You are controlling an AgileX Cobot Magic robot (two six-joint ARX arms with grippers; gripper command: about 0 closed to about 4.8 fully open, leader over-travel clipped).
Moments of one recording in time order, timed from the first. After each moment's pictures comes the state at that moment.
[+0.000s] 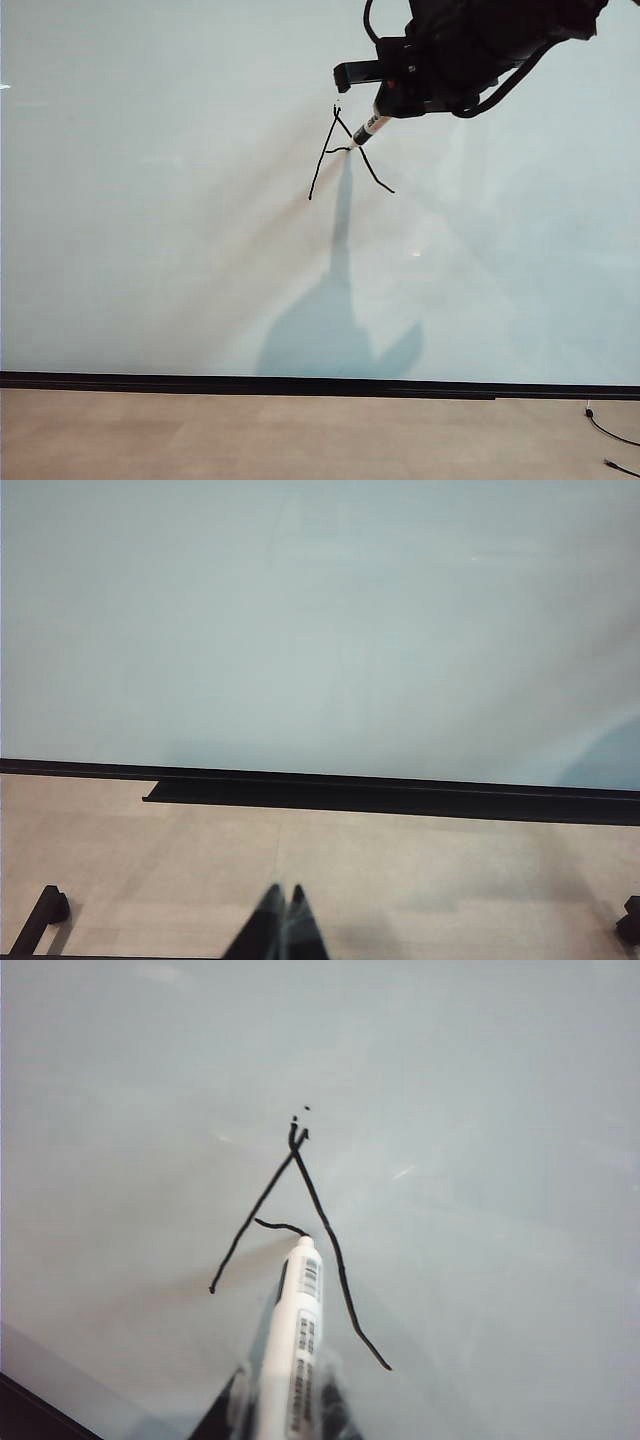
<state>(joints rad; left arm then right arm) 0.00 0.00 0.00 -0.14 0.02 -0.01 0.67 1.40 0.70 0.67 0.31 -0.18</state>
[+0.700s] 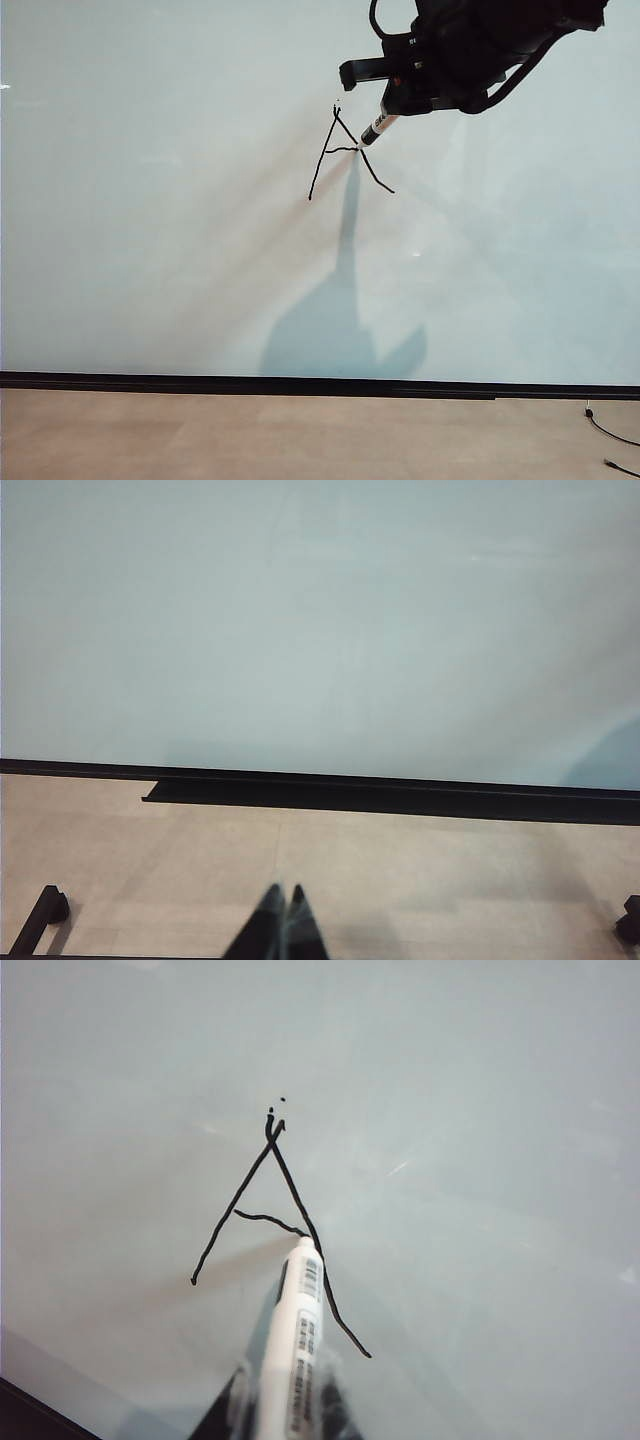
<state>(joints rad) 0.00 0.00 0.00 -0.14 0.02 -0.01 0.67 1.38 0.70 0.64 0.33 -0.18</state>
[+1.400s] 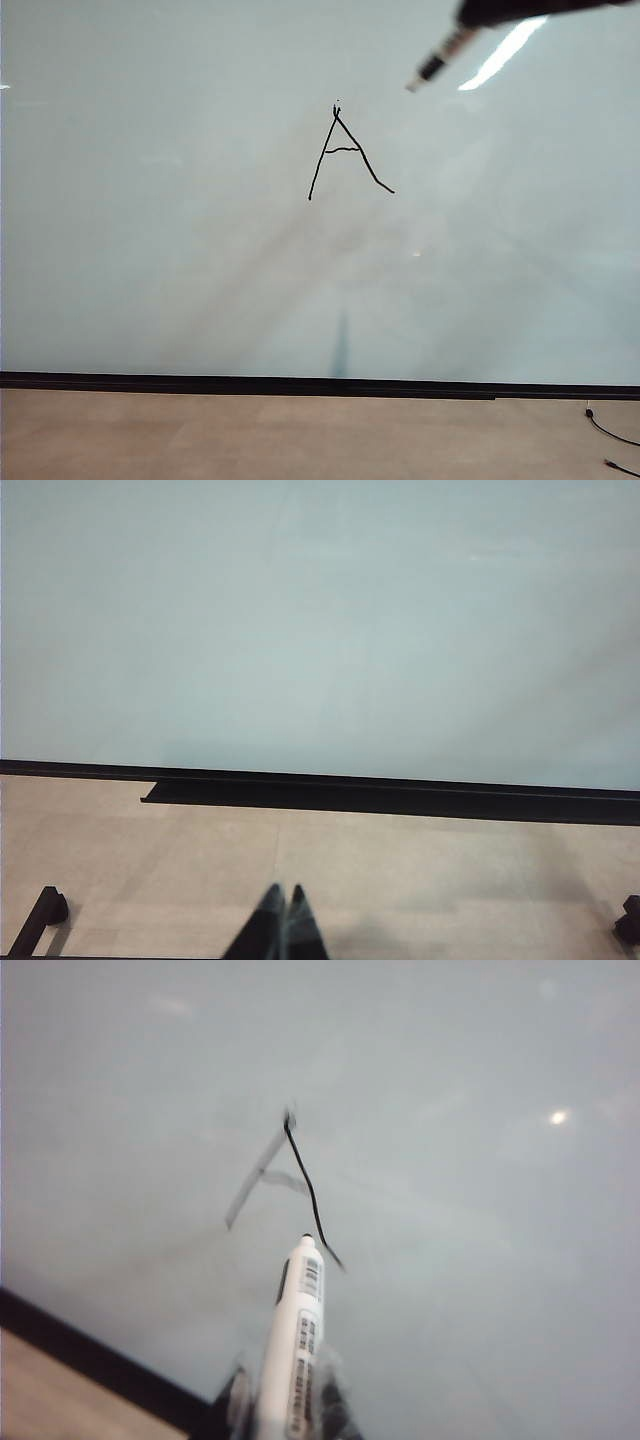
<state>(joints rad) 0.00 0.00 0.00 -0.14 0.02 -0.01 0.91 0.83 0.44 0.38 0.57 -0.22</state>
